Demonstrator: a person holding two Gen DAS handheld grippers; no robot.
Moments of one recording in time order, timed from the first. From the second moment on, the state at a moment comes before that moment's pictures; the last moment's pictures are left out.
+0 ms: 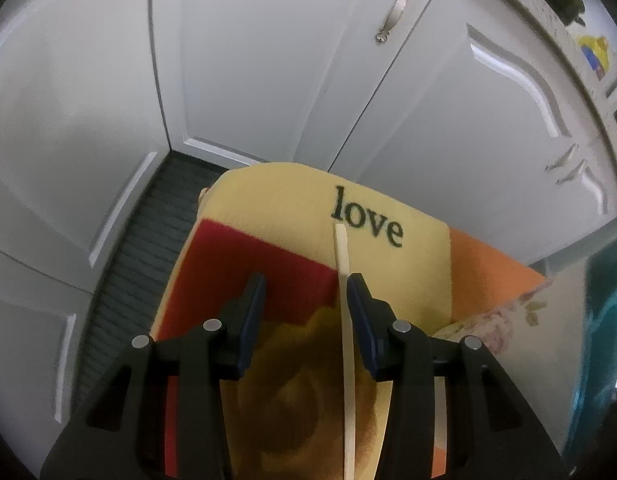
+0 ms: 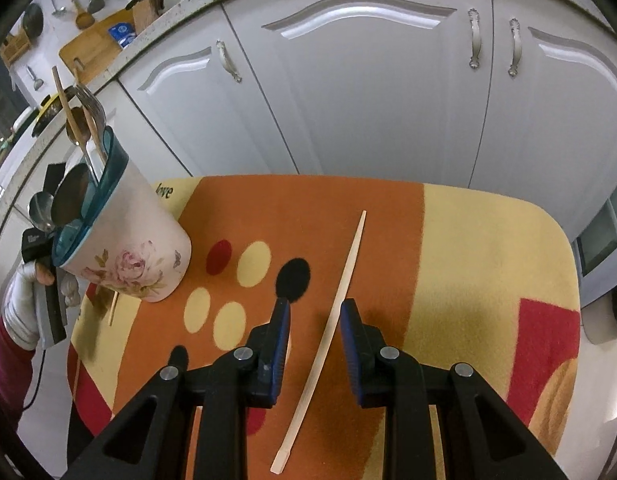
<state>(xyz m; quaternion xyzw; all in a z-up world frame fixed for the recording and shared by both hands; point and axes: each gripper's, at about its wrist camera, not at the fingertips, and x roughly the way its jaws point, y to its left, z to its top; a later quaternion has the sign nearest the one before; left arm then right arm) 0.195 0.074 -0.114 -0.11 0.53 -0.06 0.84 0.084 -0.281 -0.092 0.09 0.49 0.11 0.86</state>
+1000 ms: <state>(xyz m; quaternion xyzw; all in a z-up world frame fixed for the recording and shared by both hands) 0.218 0.052 -0.121 0.02 0.51 -0.08 0.85 0.159 -0.278 -0.124 0.06 0.54 0.08 0.84</state>
